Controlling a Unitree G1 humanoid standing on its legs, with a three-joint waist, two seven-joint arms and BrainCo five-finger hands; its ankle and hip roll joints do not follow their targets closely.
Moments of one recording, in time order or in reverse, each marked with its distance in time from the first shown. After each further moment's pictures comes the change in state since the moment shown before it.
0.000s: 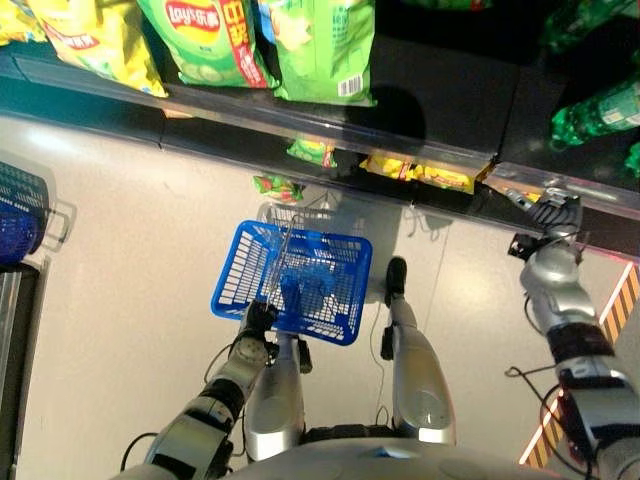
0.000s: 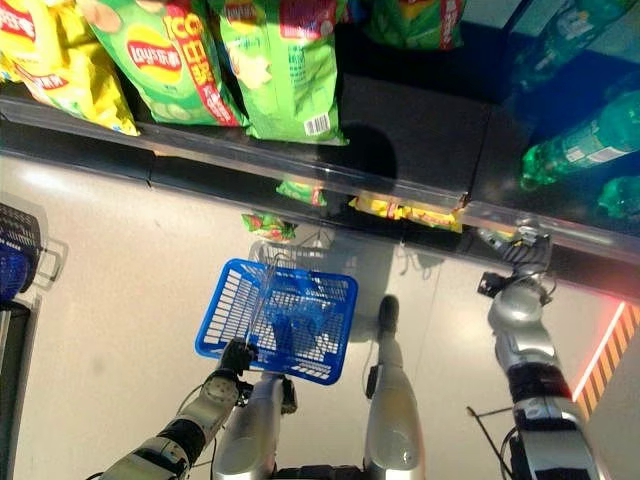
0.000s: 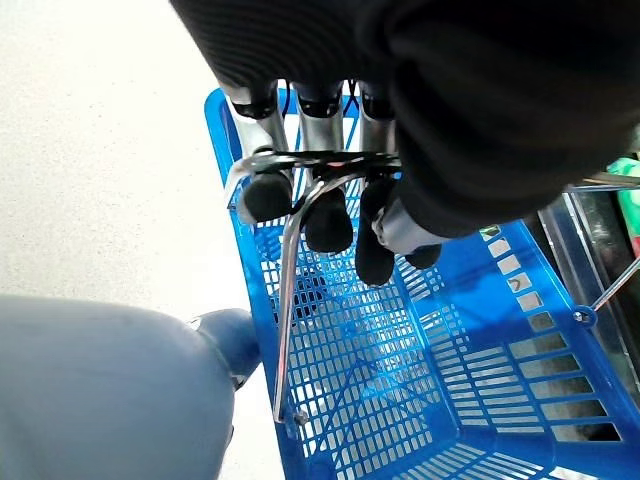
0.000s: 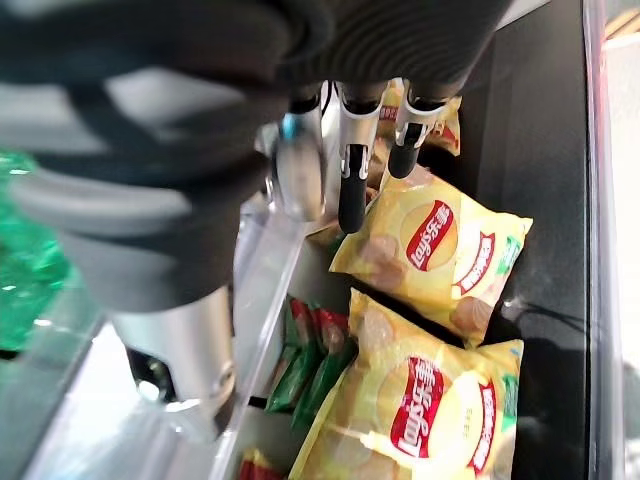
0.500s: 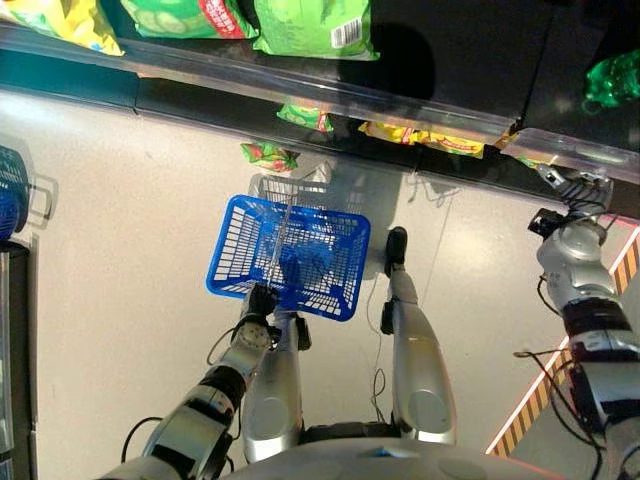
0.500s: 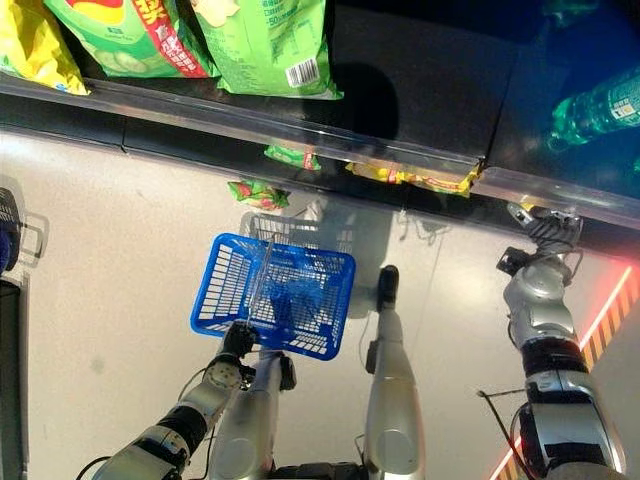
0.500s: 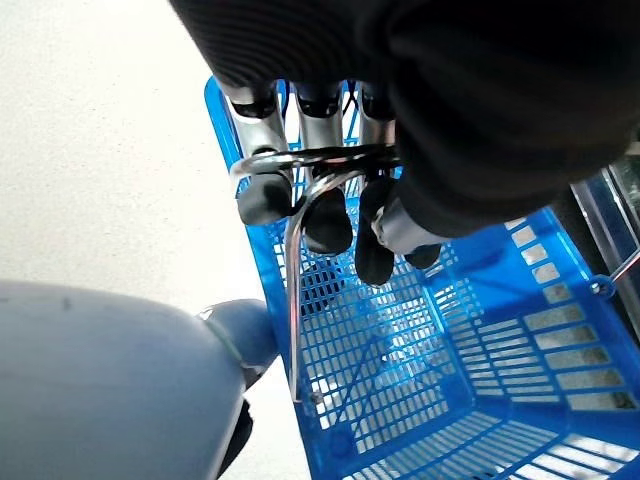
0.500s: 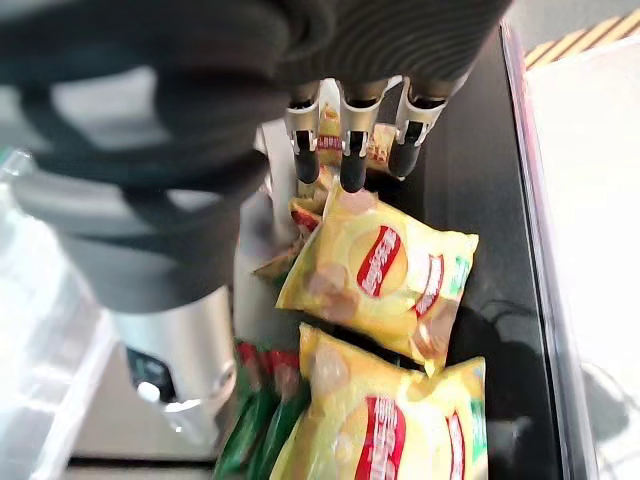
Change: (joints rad) left arm -0.018 0.007 -0.022 -0.050 -0.001 0.035 0.022; right arm -0.016 0.011 -0.017 -0.027 0.140 -0.016 -0.002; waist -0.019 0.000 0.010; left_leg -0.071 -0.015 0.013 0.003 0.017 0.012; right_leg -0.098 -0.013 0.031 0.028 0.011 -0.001
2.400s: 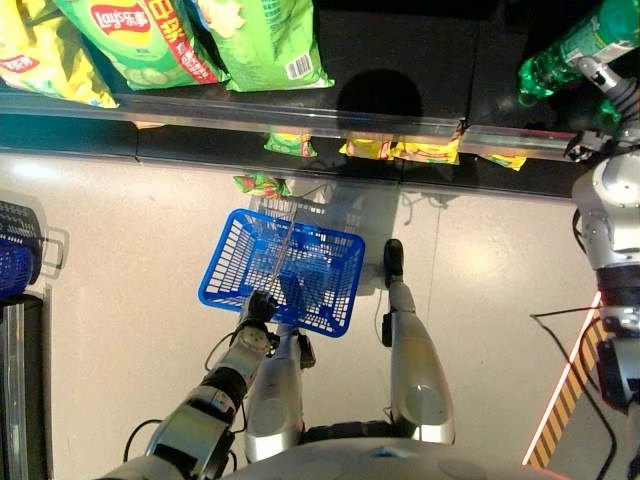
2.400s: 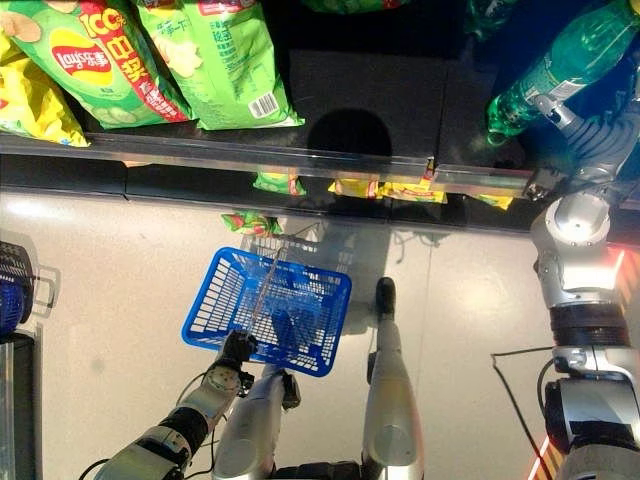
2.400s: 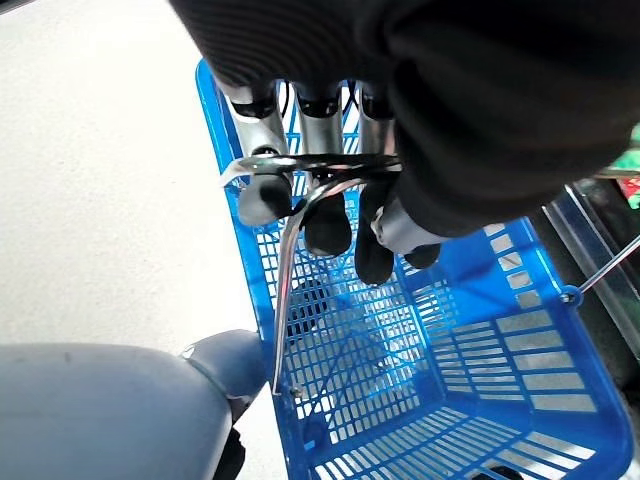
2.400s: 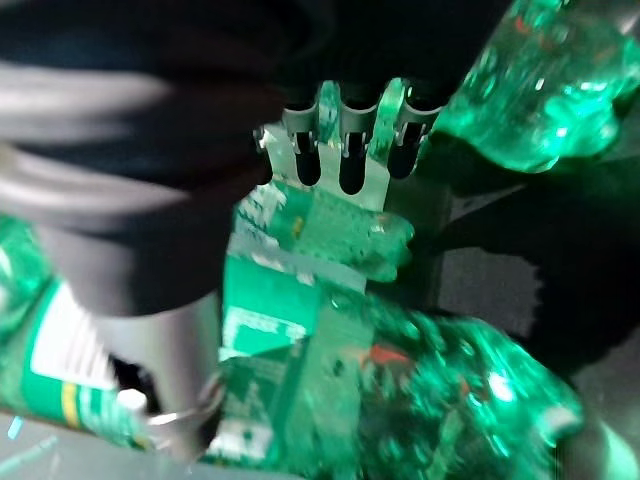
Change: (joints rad) left arm -0.005 -0.009 0.027 0.059 0.039 0.039 -0.028; right arm -0.263 -0.207 0.054 -0.122 -0.067 -0.020 0.003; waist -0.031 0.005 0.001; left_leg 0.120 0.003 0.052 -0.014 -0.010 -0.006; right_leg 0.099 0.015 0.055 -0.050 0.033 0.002
